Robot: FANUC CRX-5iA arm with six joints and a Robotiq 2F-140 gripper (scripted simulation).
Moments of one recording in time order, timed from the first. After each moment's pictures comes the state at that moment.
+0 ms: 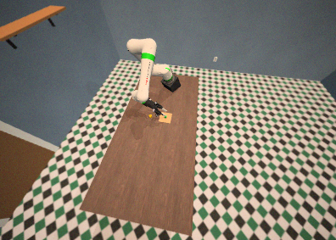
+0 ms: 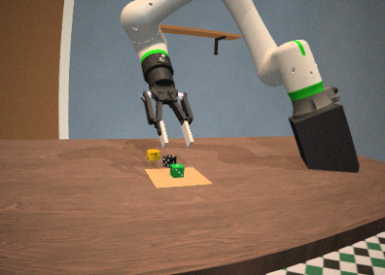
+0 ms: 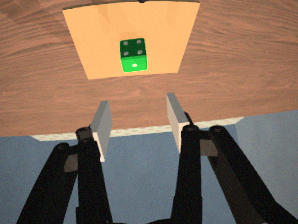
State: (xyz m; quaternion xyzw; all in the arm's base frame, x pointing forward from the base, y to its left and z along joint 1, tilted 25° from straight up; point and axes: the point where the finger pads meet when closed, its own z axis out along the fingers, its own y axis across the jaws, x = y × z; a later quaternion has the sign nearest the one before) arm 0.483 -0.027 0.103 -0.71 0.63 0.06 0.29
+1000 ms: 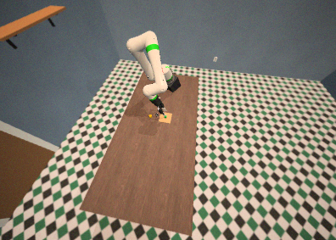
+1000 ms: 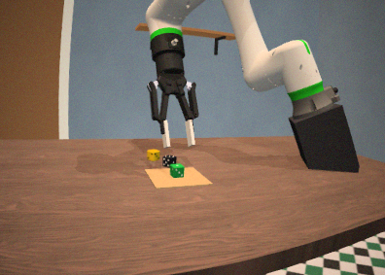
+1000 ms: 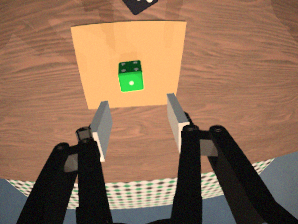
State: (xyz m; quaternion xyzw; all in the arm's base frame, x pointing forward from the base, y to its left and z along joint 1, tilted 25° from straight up) arm 0.477 -0.022 0.102 -0.71 0.68 -0.07 0.15
